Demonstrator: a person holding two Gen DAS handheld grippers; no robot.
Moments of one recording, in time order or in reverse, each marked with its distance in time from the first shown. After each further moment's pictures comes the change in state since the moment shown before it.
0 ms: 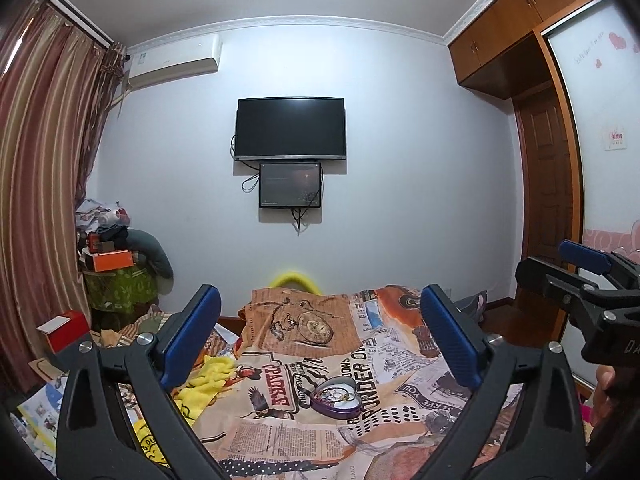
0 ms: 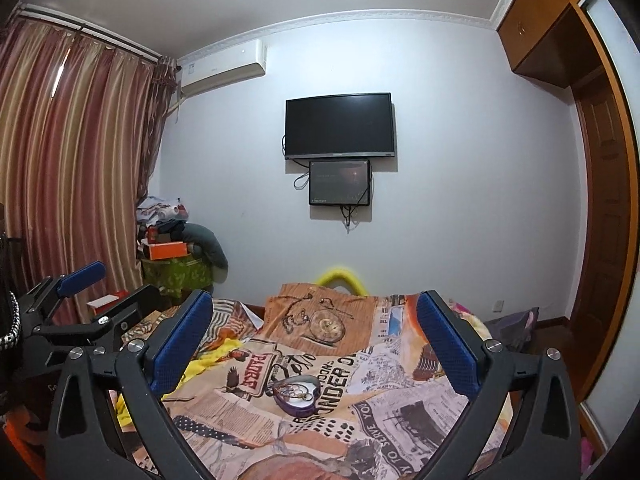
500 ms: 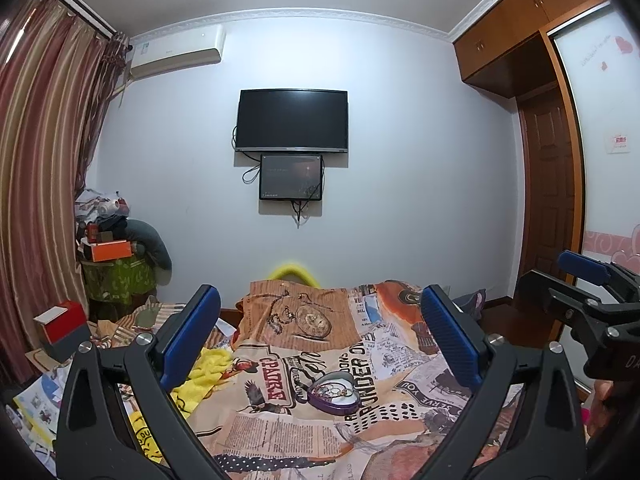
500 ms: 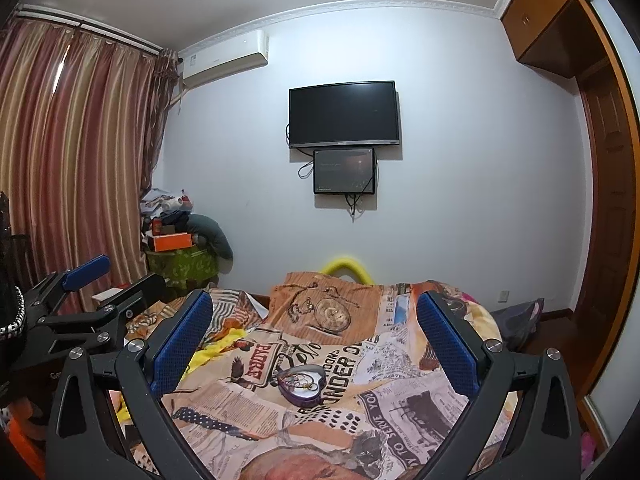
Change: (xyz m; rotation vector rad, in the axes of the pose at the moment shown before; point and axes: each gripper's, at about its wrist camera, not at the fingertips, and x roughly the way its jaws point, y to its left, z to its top) left arm 0.006 0.001 -0.005 -0.021 0.025 -0.001; right arm 0.001 -0.003 -0.003 0.009 0.038 0.017
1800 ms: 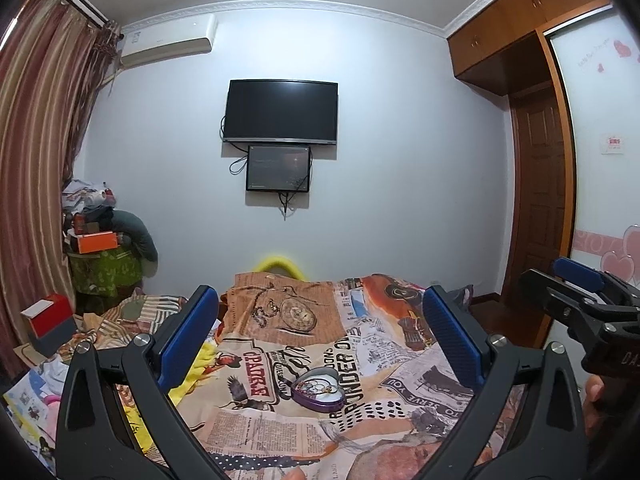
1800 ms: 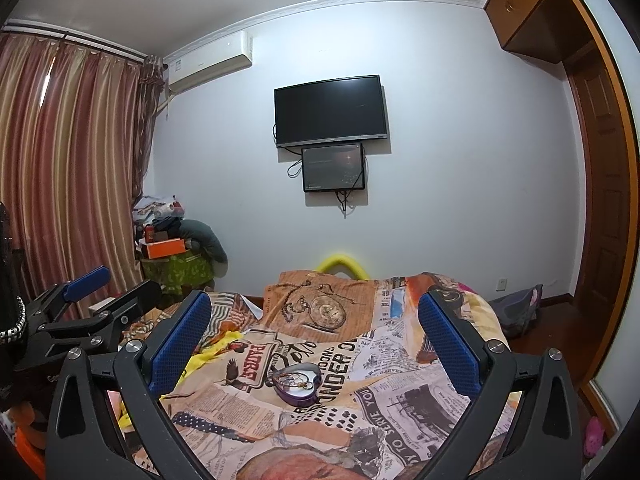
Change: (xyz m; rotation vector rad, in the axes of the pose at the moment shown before) left arm 0.012 -0.005 -0.002 -0.018 0.027 -0.050; right arm 0.001 -0.013 -0.001 0.050 0.006 -0.021
